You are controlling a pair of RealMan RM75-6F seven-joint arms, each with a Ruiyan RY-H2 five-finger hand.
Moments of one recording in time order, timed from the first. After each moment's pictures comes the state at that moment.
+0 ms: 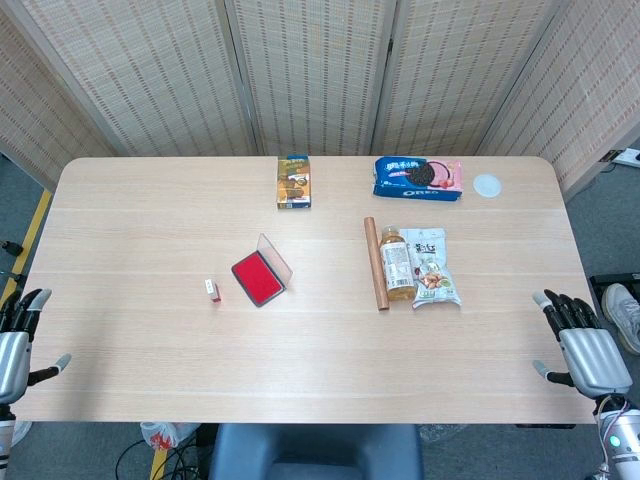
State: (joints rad) left arm -0.12 -1.16 -0.06 -1.56 1.39 1.52 0.10; right arm 0.12 -1.03 0.01 -1.65 -1.45 1.28 -0.06
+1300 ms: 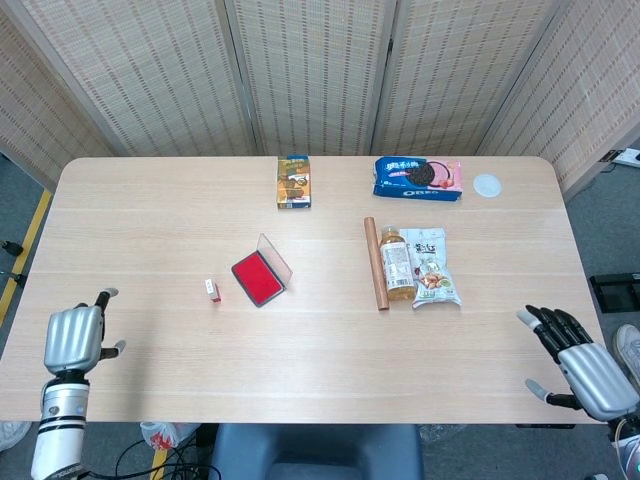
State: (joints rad) left arm -0.30 -1.30 -0.20 -1.94 0.97 1.45 0.82; right arm 0.11 -0.95 -0.10 -1.55 -1.76 1.45 0.30
